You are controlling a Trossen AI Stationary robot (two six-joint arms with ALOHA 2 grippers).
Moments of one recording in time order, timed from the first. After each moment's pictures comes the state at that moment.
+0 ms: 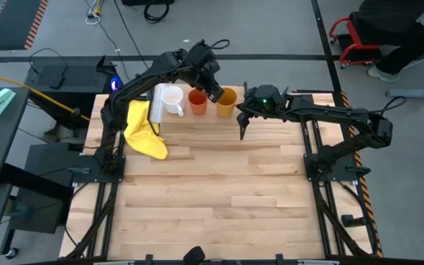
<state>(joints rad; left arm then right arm) 0.50 2.05 2.32 -1.13 0.10 -0.20 -0.43 1.33 0.98 -0.24 0.14 0.21</state>
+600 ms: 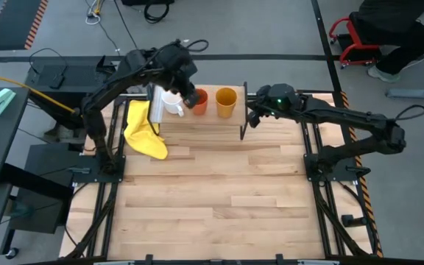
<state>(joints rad) 0.42 1.84 2.35 -1.41 -0.06 -0.20 -0.41 1.15 0.98 -0.38 0.18 0.24</state>
